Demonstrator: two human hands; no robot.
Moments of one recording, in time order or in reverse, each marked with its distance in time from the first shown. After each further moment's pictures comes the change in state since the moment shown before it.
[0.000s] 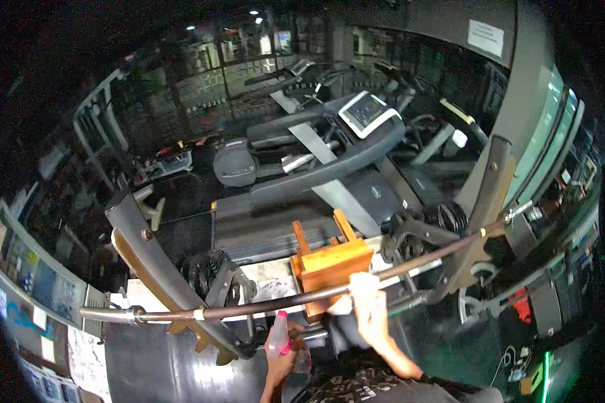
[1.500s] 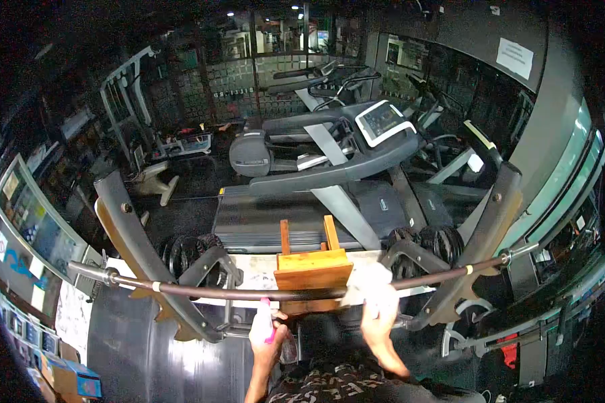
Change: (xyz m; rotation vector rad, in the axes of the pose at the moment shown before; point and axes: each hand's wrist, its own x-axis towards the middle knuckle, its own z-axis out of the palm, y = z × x) left_hand 0.025 -0.007 0.148 -0.049 0.289 0.198; right_hand 0.061 0.060 -0.126 -0.208 0.135 -0.298
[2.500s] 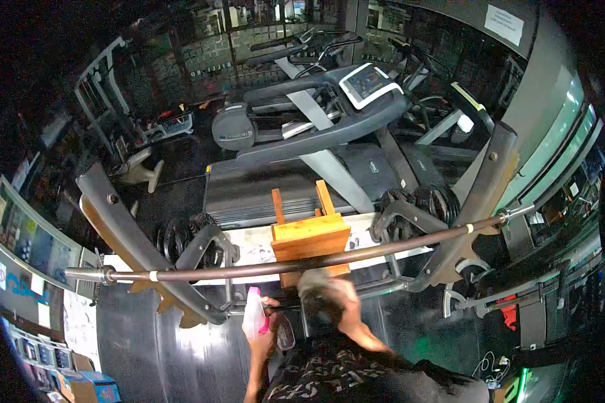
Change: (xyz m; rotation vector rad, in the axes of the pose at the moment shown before) left_hand -0.013 0.004 -0.041 0.368 -0.063 0.200; right_hand -0.080 -0.030 0.049 0.378 -0.341 0.200
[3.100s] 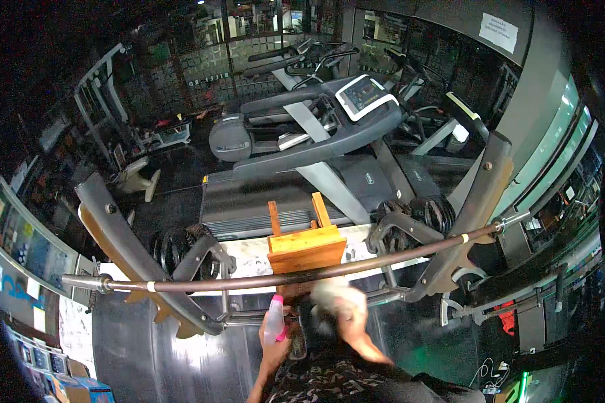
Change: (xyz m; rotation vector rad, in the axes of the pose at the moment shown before) left_hand -0.014 -0.007 0.017 0.112 -0.188 -0.452; right_hand 0.001 0.014 -0.014 0.011 0.181 -0.102
